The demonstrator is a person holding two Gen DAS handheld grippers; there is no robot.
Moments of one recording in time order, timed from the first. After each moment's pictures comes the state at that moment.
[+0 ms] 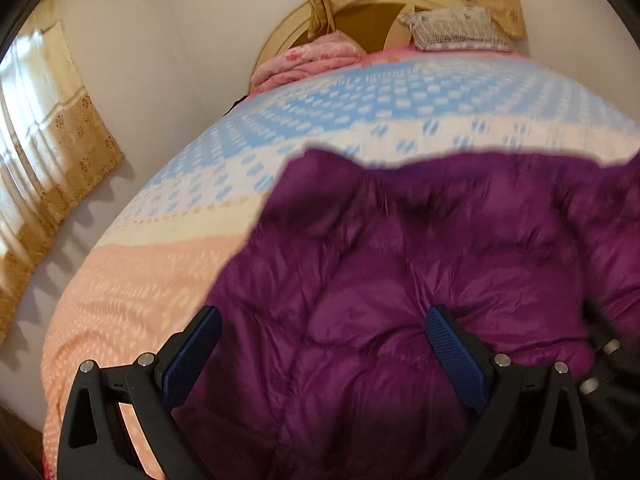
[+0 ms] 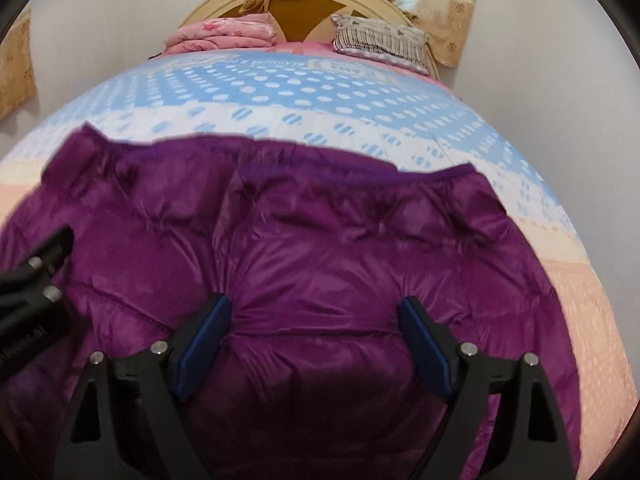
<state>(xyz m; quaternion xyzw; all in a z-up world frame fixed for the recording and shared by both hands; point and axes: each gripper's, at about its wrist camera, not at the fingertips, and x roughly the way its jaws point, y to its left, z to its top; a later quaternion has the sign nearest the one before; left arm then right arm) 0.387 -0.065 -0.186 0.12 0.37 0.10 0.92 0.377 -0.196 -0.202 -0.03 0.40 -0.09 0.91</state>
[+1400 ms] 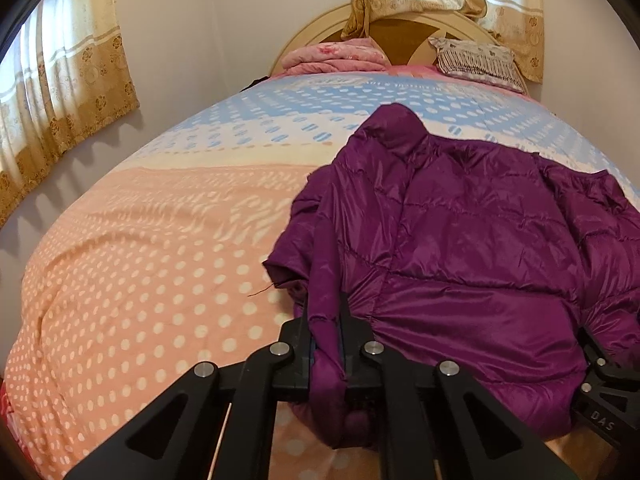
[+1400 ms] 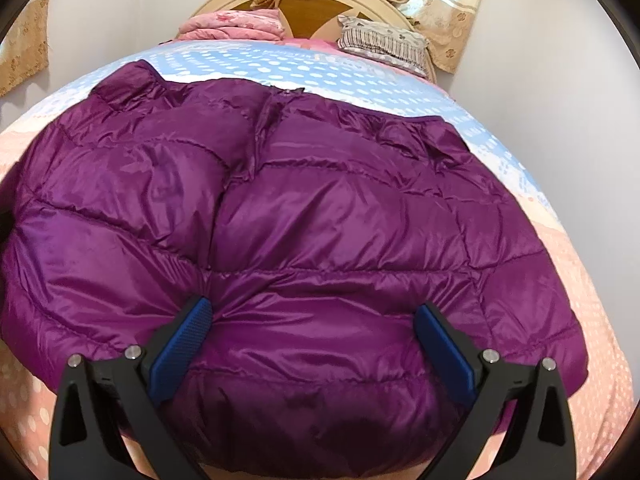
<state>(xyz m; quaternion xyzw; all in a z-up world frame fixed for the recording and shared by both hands) 0.281 0.019 -0.178 0.01 0.37 0.09 0.93 0.291 -0.168 -0.211 -0.08 0.40 -0.09 0.91</state>
